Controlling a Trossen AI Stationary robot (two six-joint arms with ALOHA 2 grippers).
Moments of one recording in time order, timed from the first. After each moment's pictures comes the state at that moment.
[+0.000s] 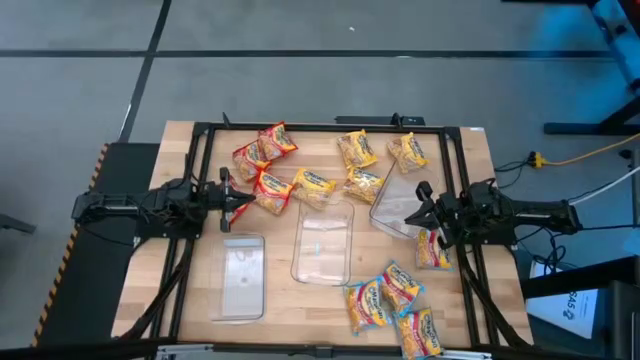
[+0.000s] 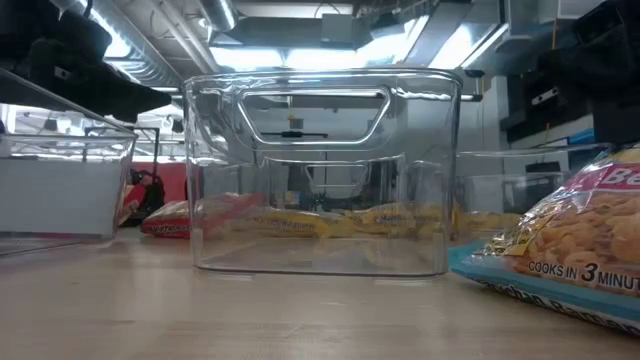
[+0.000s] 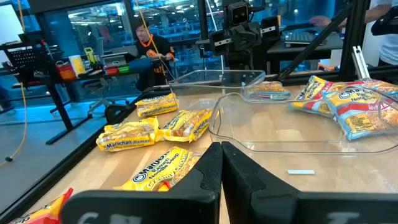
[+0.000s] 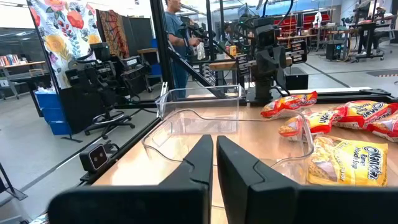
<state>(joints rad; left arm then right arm) 0.06 0.06 0.01 0.04 -0.09 0.12 -0.03 0.02 0.01 0.06 -0.32 0.15</state>
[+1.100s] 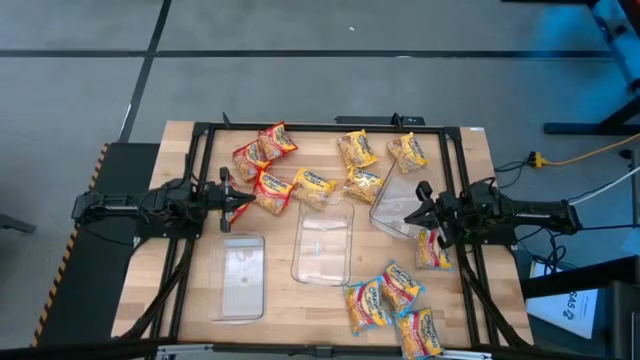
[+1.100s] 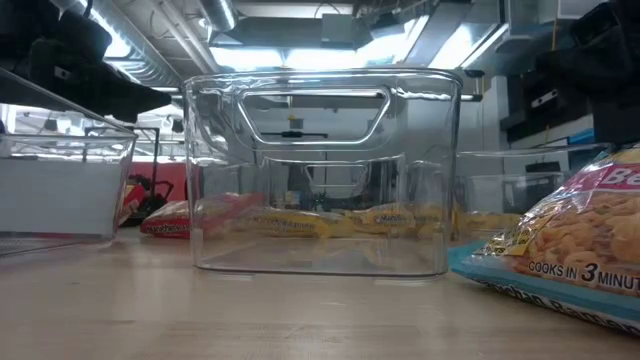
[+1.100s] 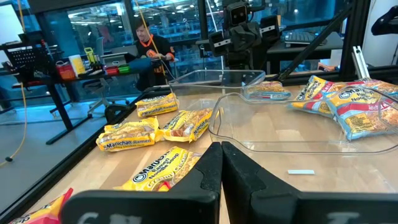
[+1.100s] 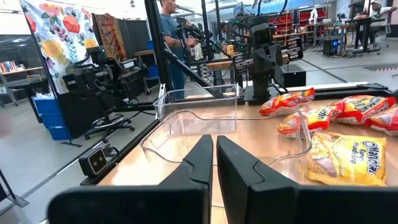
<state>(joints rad) 0.06 0.06 0.01 0.04 -0.09 0.12 -0.03 0.02 0.01 0.06 -0.30 0.19</state>
